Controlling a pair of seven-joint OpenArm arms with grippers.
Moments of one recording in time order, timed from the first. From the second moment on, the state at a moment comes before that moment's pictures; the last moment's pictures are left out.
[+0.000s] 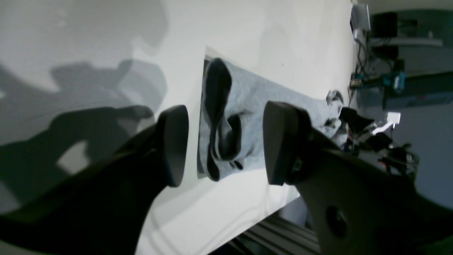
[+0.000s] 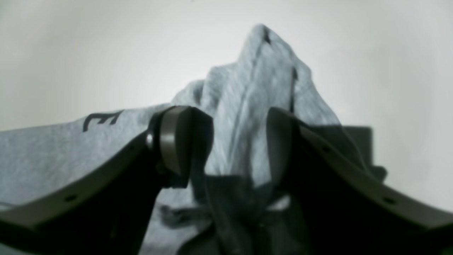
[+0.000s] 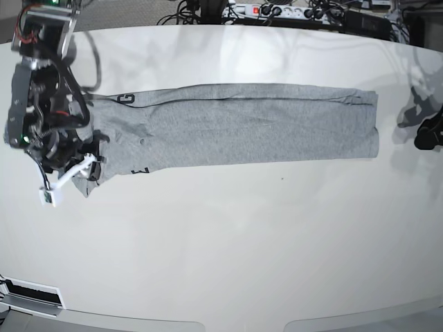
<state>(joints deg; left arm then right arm) -6.8 -45.2 -23.5 33.5 -85.2 -43.8 75.7 4.8 12.2 17.5 72.5 17.6 21.5 -42.4</state>
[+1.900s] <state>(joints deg) -6.8 -45.3 -23.5 33.5 -85.2 -43.9 75.6 8.7 13.9 30.9 75.4 30.6 31.0 -55.2</state>
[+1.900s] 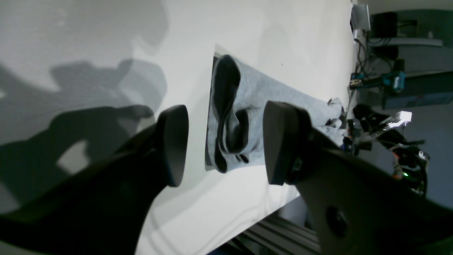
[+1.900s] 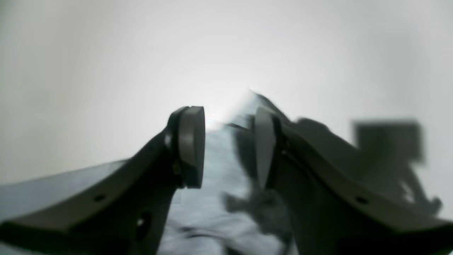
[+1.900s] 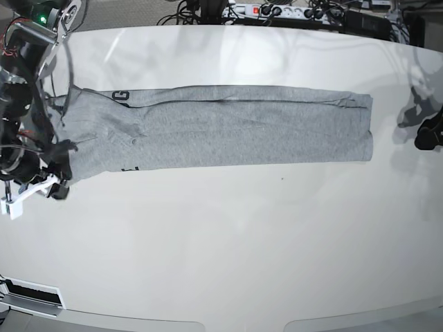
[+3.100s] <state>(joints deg) -6.9 -35.9 -14.9 38.7 -74.2 -43.7 65.7 -4.0 14.2 10.7 77.9 15.6 31.9 -45.6</state>
